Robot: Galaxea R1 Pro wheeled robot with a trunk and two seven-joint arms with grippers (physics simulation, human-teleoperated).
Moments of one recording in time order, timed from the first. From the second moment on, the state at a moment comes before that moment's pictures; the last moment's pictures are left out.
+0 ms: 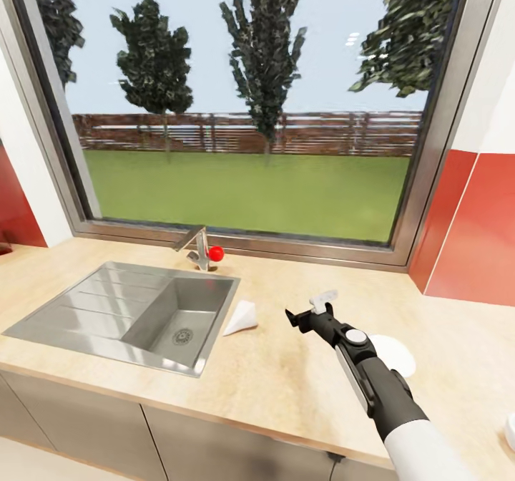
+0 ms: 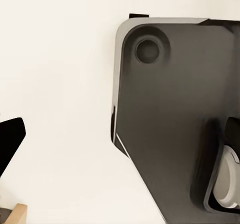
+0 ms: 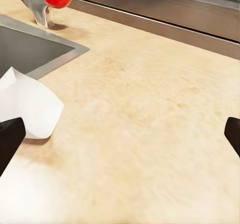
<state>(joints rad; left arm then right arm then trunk) 0.00 0.05 0.02 -0.14 0.05 0.01 0.01 -0.57 0.01 0.15 -1.03 0.07 0.25 0.26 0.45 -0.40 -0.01</state>
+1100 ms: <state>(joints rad) 0.00 0.05 0.01 -0.14 0.05 0.00 0.01 -0.57 0.02 0.24 -0.86 0.06 0.24 0.26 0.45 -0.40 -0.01</state>
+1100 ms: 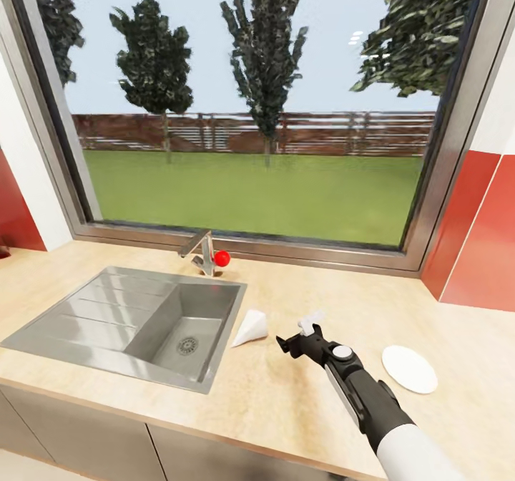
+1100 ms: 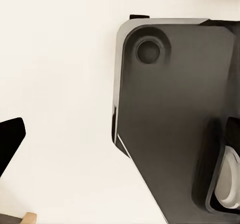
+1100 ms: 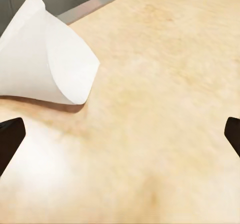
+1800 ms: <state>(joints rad) 0.01 0.07 0.01 -0.12 0.05 0.01 0.01 -0.58 0.03 0.22 -0.88 0.06 0.25 0.24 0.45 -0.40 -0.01</state>
